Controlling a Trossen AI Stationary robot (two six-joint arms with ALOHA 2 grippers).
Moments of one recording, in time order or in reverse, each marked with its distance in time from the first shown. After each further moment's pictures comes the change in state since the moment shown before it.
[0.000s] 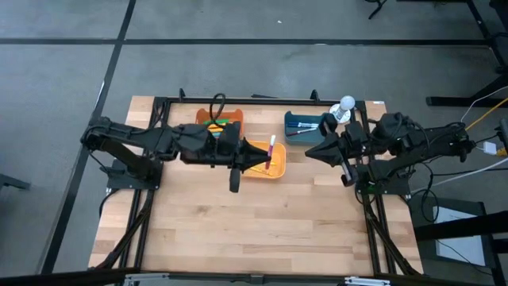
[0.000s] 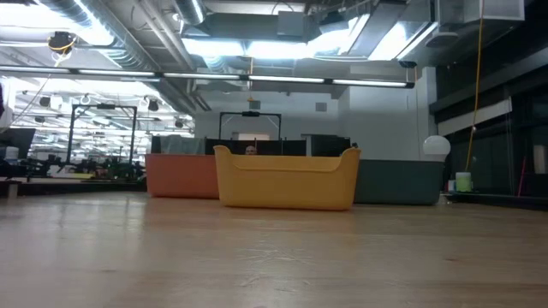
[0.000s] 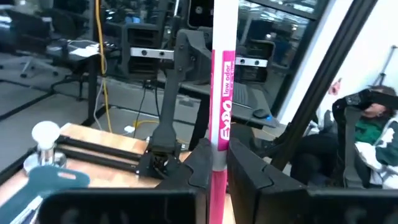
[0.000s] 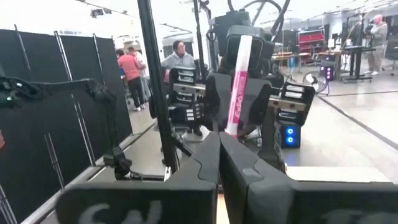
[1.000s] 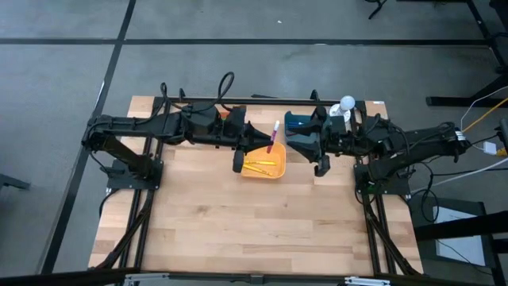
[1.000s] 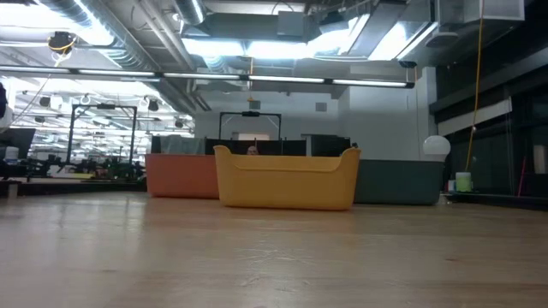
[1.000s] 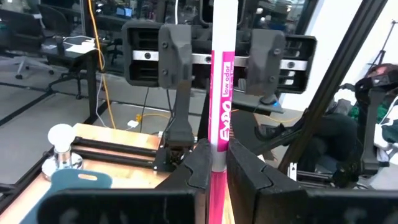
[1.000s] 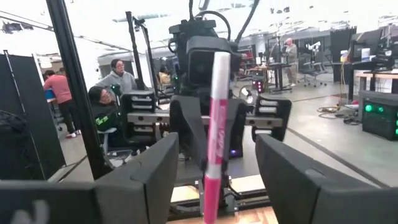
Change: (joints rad) left arm 0.188 0.001 0.000 -0.043 0.235 0.078; right arm -0.018 0.125 0.000 0.175 0.262 -0.018
